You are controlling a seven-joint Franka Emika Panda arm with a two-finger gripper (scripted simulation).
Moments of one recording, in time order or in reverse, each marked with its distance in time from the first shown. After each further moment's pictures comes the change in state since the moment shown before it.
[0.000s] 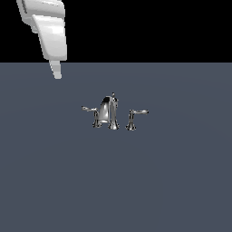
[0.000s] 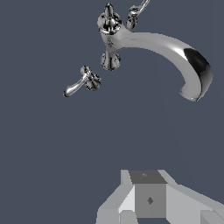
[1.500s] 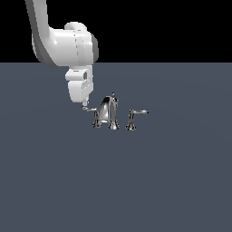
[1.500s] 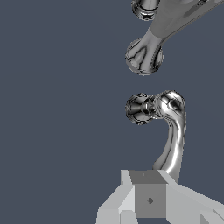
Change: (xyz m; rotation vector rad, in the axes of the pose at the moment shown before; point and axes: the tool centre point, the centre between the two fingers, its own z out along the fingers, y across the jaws) arm 0.103 -0.124 0.147 -0.012 -0.006 0.615
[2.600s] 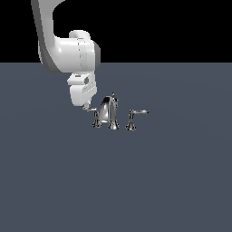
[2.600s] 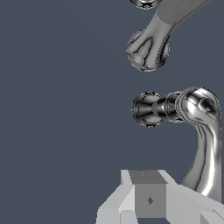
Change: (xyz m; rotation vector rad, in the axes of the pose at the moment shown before) arm 0.005 -0.011 0.019 -0.001 -0.006 0.092
